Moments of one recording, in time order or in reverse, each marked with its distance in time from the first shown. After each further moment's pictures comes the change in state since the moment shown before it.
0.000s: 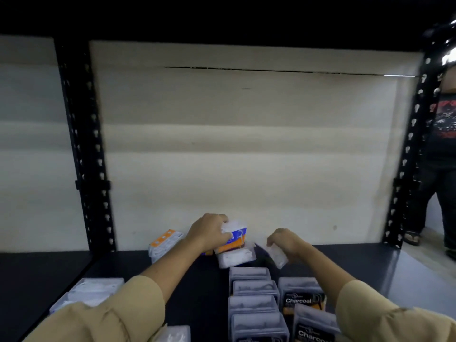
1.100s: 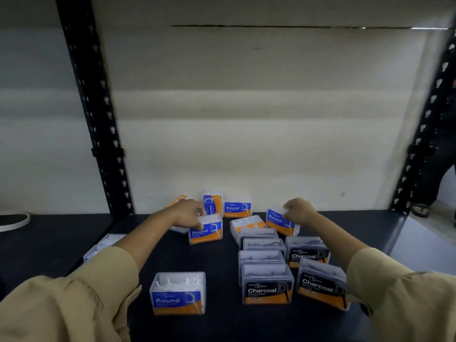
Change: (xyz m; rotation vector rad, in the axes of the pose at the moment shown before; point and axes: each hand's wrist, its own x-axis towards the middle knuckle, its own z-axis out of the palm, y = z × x) left_hand -0.046 -0.068 -0.018 0.068 -0.344 -0.125; right_hand -0.008 0.016 -0.002 -0.449 0.089 -0.069
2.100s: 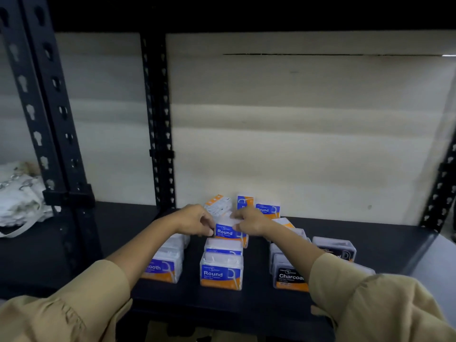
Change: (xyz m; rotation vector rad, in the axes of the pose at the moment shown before) left_hand -0.114 -0.036 -0.019 -0.221 0.003 0.035; right_hand -0.108 -0.163 0.056 0.036 -0.257 -0.424
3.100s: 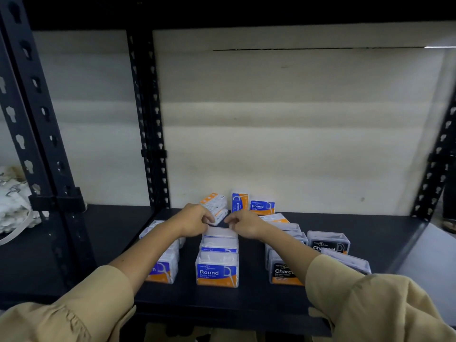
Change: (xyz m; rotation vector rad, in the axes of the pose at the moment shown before) left_hand 0.011 0.007 0.016 0.174 0.161 -0.022; right_hand -0.006 0.008 0.011 0.076 0.036 -0.053
